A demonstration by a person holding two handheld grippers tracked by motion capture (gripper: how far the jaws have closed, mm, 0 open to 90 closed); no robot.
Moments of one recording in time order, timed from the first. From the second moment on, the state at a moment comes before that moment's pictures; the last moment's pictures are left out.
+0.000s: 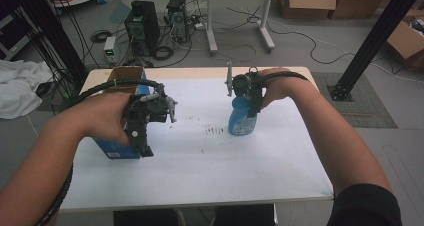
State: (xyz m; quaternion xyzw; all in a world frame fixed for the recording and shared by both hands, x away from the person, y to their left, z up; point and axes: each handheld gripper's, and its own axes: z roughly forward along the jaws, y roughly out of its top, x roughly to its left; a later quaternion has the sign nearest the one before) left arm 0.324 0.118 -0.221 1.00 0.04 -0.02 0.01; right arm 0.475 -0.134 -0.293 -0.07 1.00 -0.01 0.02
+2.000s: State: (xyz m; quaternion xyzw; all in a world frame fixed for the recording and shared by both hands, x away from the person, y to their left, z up) left arm 0.324 0.119 -0.222 1.00 0.04 -0.02 0.01; right arm 0.468 -0.142 -0.268 -0.06 1.00 0.02 0.02
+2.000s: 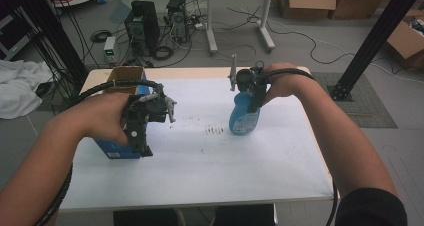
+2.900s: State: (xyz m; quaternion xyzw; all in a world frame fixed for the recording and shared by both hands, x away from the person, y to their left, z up) left arm 0.321 0.096 -0.224 1.00 0.02 -0.01 0.01; right arm 0.433 -0.142 -0.246 0.14 0.99 0.02 -0.01
